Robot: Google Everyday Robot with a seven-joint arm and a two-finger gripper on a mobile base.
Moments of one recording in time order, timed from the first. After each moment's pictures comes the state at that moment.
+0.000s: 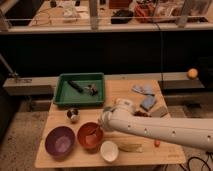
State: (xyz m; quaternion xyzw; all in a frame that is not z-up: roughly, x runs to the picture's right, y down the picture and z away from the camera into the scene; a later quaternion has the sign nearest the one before) arm -0.024 0.198 0.758 -0.14 -0.24 -0.24 0.93
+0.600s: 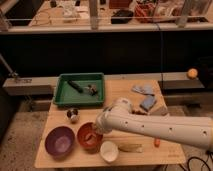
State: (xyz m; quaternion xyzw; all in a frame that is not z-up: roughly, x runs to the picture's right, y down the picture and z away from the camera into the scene) arm -0.047 0.211 0.741 -0.13 -0.28 -0.32 0.90
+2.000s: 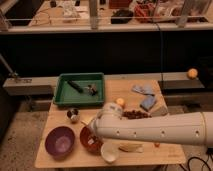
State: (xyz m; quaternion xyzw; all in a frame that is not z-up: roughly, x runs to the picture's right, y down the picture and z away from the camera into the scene) arm -0.065 0.218 0.732 -0.11 -0.23 -0.37 0.89
